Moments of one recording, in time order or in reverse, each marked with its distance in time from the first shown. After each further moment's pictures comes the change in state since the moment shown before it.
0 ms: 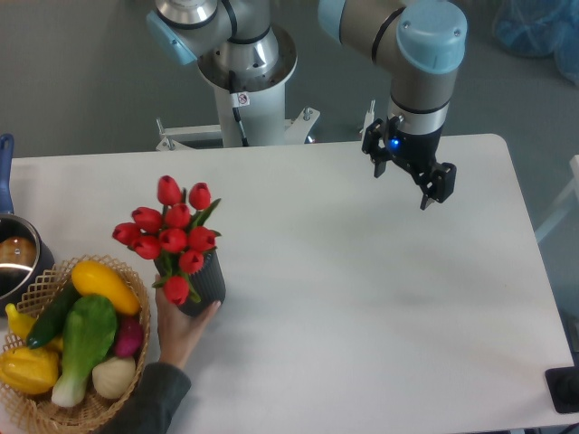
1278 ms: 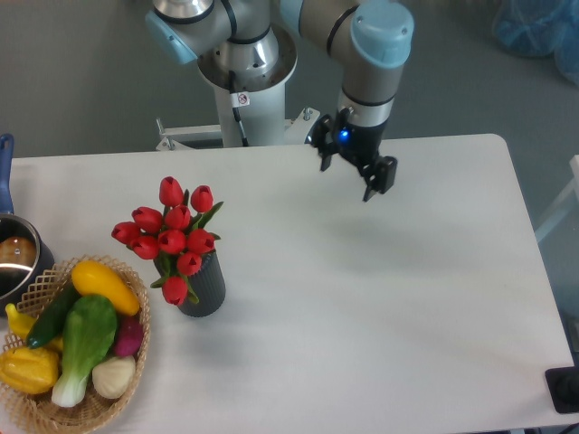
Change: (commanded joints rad) arm -0.055 0.112 -0.248 0.068 -0.279 -0.123
